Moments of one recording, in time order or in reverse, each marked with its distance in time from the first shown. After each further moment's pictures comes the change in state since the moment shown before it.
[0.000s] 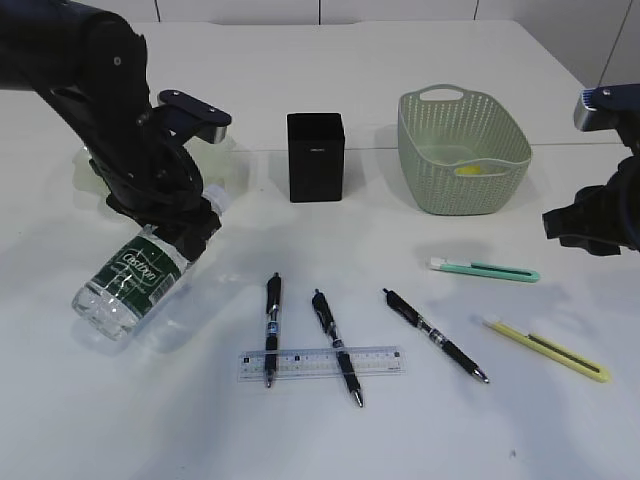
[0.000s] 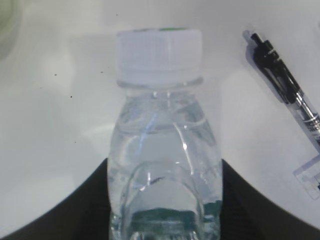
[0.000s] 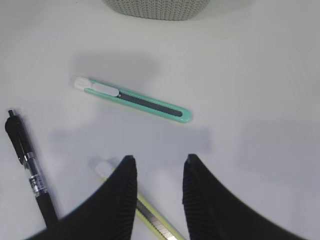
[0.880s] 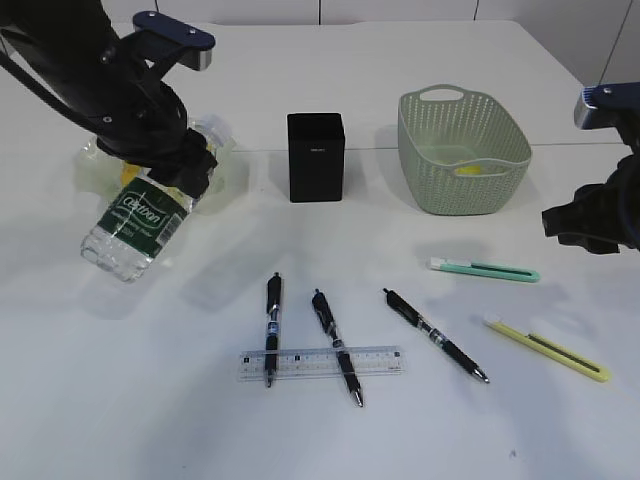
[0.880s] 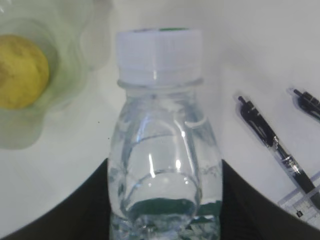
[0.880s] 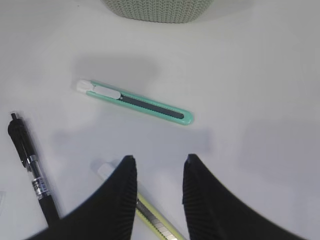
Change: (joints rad) left arm 0.000 -0.139 0.002 0.000 -0.090 -0.002; right arm 0.000 0.000 0.000 0.008 -0.007 0.000
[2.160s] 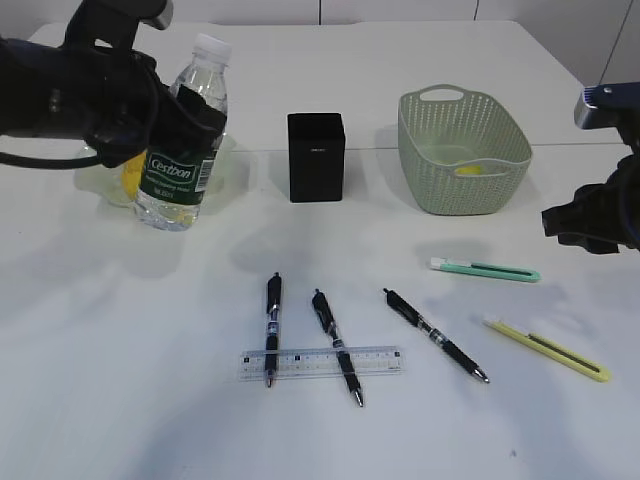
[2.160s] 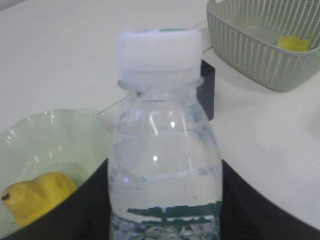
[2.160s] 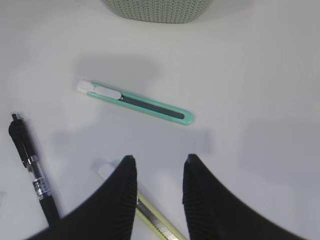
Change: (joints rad) left arm 0.000 -0.191 0.372 -0.022 -0.754 0.000; right arm 0.000 0.000 0.000 0.002 0.000 0.001
